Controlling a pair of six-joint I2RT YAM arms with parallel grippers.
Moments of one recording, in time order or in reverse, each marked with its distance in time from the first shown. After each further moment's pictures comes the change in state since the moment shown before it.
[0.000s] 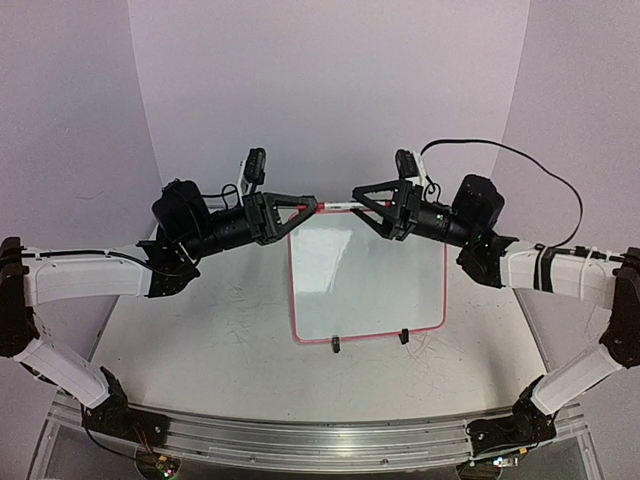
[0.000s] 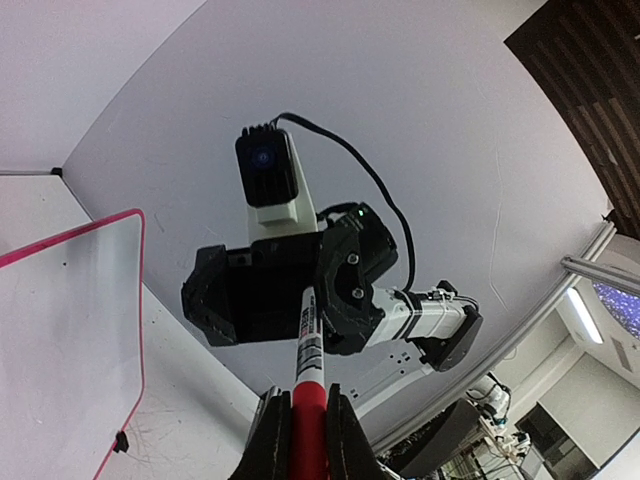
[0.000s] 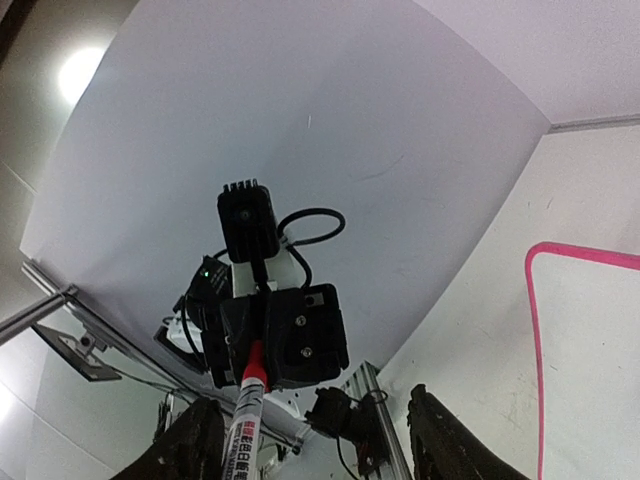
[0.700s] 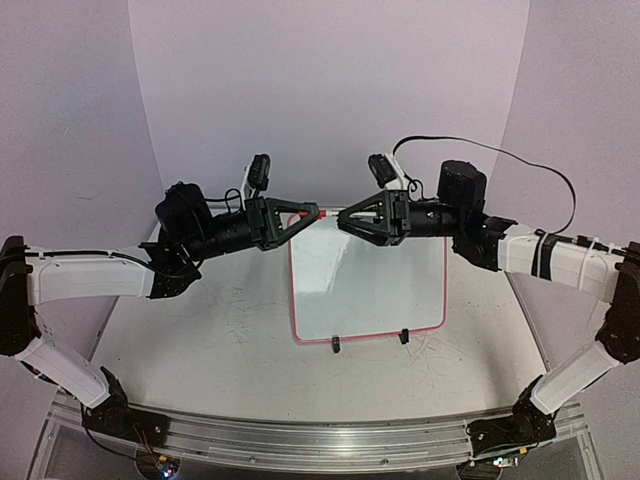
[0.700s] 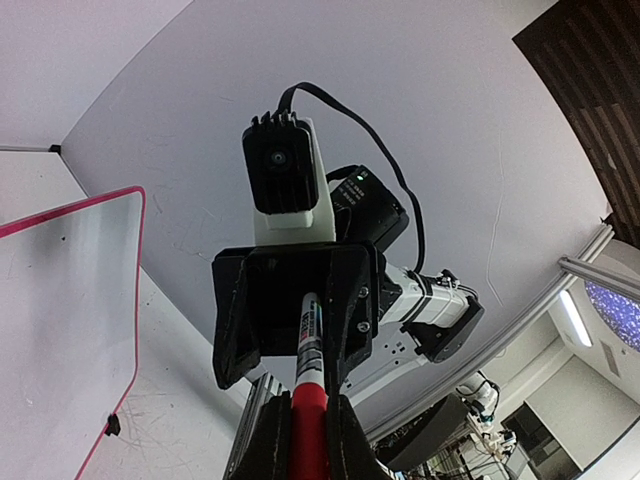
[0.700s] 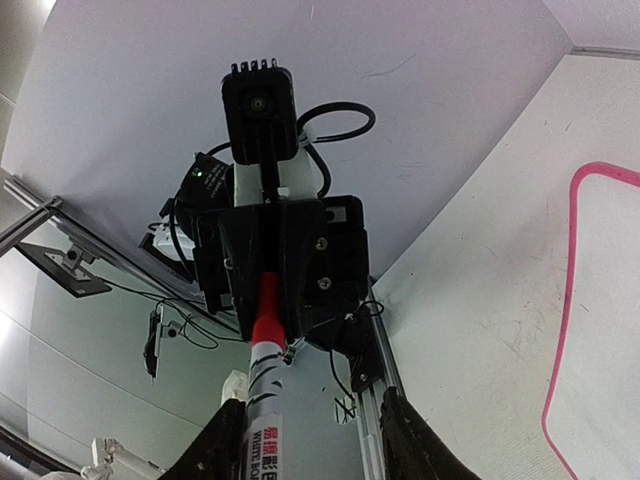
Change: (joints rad) left arm 0.002 0.013 -0.012 -0.001 0.037 -0.043; right arm 0.024 0.033 0.168 -0.394 -0.241 -0.231
